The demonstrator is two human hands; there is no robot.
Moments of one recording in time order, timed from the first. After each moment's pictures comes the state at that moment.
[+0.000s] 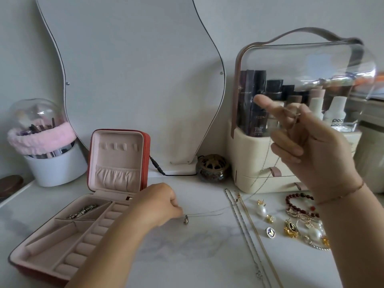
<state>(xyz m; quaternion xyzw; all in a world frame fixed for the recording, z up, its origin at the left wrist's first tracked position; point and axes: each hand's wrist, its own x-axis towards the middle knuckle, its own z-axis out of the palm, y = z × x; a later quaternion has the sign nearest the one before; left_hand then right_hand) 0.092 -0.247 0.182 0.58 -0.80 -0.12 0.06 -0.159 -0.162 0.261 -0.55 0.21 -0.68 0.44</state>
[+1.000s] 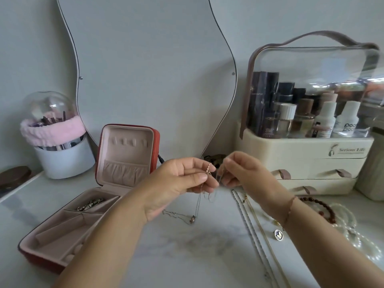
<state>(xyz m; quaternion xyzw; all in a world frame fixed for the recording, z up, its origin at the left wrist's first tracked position) 0.091 -0.231 0.209 0.26 -0.69 -0.58 0.35 -0.092 -0.197 0.208 -0.59 0.54 -0.51 0.32</state>
